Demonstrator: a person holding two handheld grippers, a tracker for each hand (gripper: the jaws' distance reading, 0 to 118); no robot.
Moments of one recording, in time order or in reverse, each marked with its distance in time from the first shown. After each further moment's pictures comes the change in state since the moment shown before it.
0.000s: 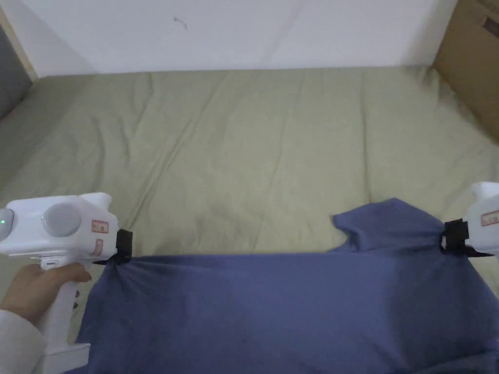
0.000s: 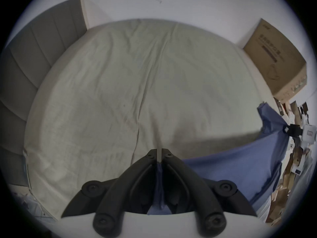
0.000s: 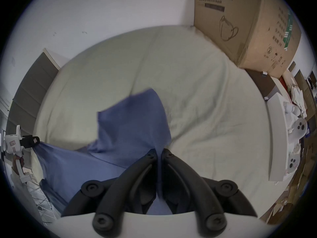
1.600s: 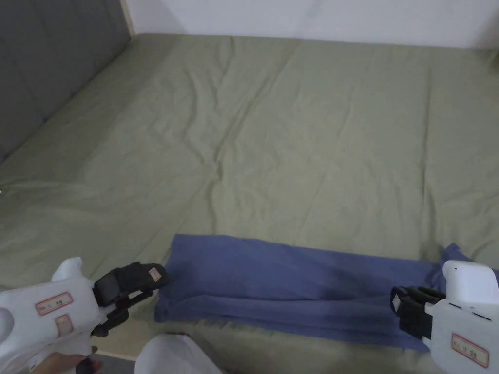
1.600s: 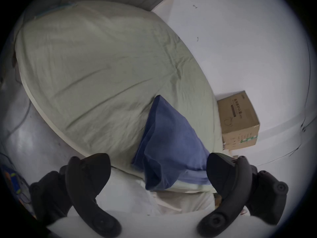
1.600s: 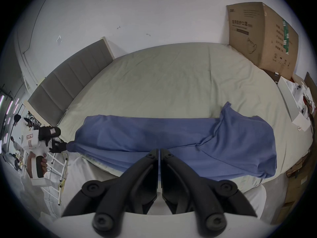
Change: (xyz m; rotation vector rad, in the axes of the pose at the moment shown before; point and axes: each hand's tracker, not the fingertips) left arm -0.105 -0.322 0.131 0.160 -0.430 0.696; right arm -0.173 -0.287 0.126 0.166 0.250 0.155
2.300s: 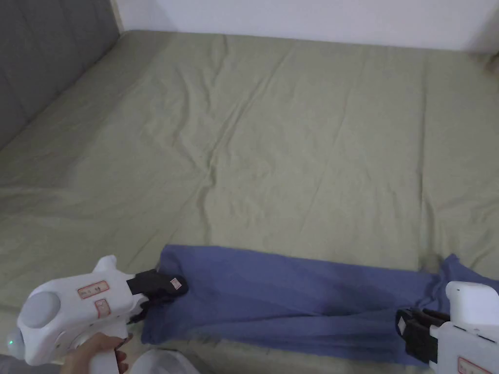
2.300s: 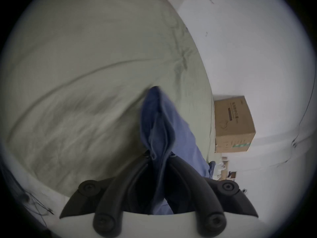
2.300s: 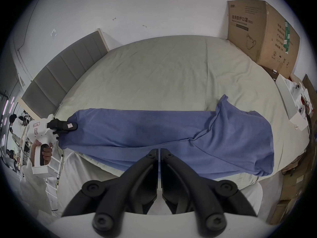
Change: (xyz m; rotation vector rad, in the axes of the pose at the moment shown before) left arm 0.006 0.025 -0.079 -0.084 -0.020 0.058; right arm 0.009 0.000 -0.013 -0.066 -0.054 -0.003
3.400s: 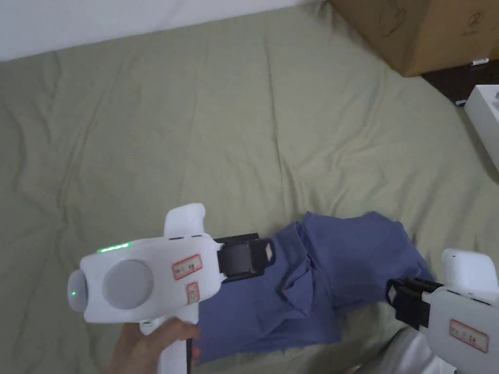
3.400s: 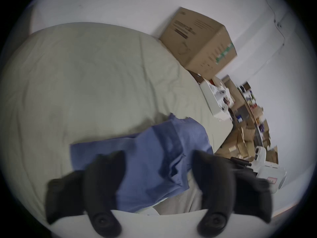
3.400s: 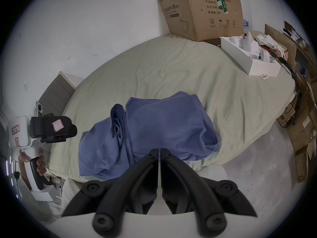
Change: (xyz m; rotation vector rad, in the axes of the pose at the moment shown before) left arm 0.269 -0.137 -0.125 -0.252 -0.060 -0.753; right arm 0.134 -0.041 0.067 0.105 -0.134 -0.388
